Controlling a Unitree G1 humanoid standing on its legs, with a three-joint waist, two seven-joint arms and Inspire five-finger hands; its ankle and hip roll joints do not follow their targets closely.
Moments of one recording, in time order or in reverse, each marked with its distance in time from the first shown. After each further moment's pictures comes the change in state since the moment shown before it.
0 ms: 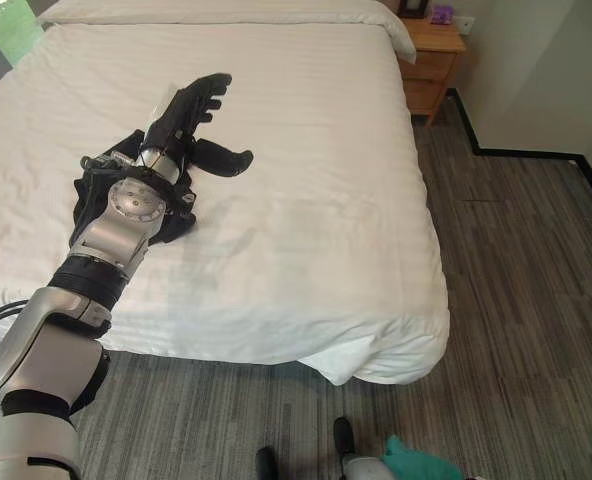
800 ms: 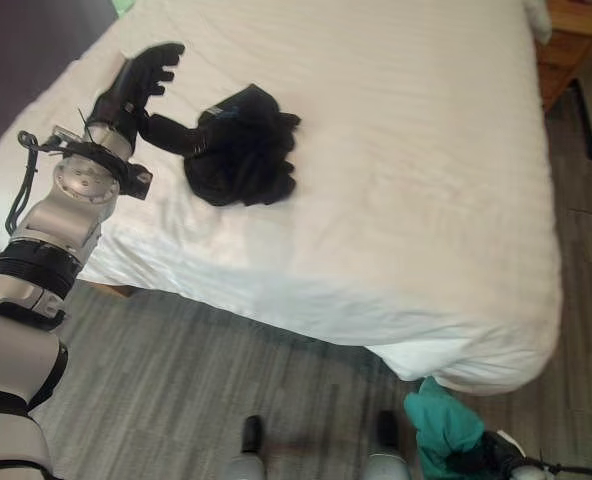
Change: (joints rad) left arm -0.068 0.180 -0.146 0.086 -0.086 -0.031 0.010; right arm -0.095 -0.005 -0.117 -0.062 0.086 -0.006 -0.048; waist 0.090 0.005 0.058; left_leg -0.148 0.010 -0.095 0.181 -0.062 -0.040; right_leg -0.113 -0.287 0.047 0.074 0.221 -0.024
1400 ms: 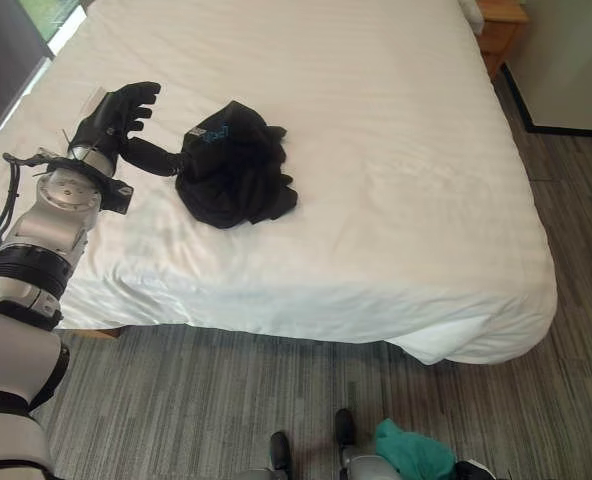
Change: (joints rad) left arm 0.002 -0.030 0.030 0.194 -0.006 0.033 -0.089; right arm 0.027 0.006 0.127 0.052 -0.032 -0.001 0.027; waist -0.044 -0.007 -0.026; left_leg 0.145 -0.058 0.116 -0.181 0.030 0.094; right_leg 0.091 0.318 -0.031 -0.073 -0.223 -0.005
